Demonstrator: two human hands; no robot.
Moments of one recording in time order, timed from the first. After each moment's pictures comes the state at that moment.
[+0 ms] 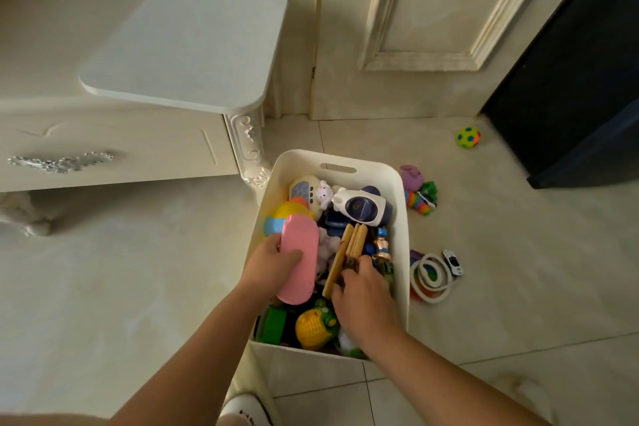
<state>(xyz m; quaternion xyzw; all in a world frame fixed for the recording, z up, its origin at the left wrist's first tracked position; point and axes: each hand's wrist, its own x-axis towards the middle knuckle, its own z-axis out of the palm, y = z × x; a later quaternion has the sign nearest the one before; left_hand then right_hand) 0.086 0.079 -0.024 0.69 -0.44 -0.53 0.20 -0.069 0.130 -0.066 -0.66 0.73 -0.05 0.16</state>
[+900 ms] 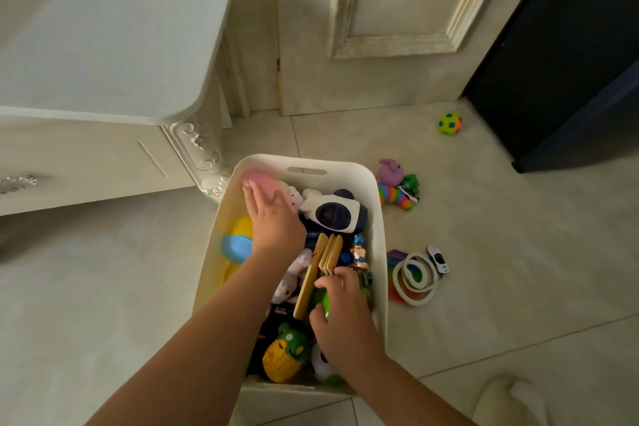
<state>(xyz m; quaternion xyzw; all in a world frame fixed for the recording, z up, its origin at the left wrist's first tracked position) 0.017 -0.008 -0.058 0.72 -0.65 -0.24 0.04 -0.085 0.133 -0.064 -0.63 0.71 -0.15 0.28</state>
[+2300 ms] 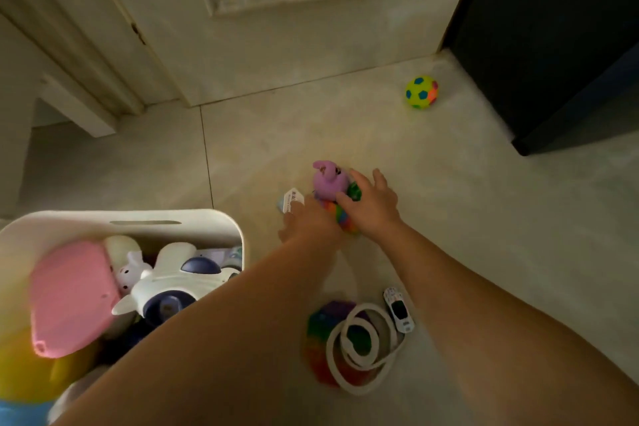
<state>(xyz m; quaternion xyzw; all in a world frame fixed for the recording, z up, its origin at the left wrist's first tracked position) -0.245 -0.130 -0.178 0.72 -0.59 -0.34 -0.05 -0.354 -0.131 -0.197 -0.49 0.79 -0.11 0.35</state>
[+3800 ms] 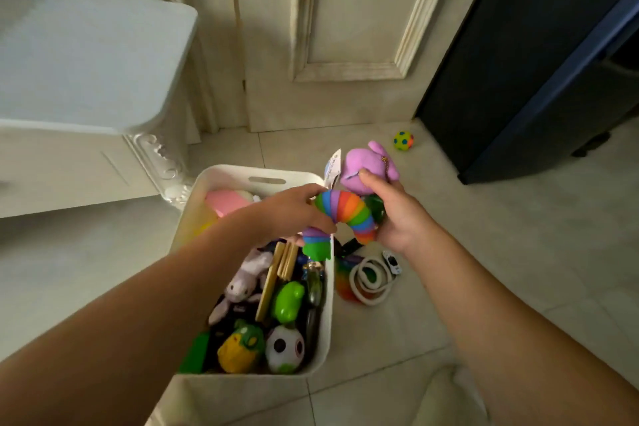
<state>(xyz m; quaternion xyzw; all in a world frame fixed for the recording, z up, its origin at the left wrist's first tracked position) -0.042 0.013 0.056 0.49 -0.61 -0.61 0.09 -0.219 0.048 0.045 -0.28 0.52 -0.52 0.61</state>
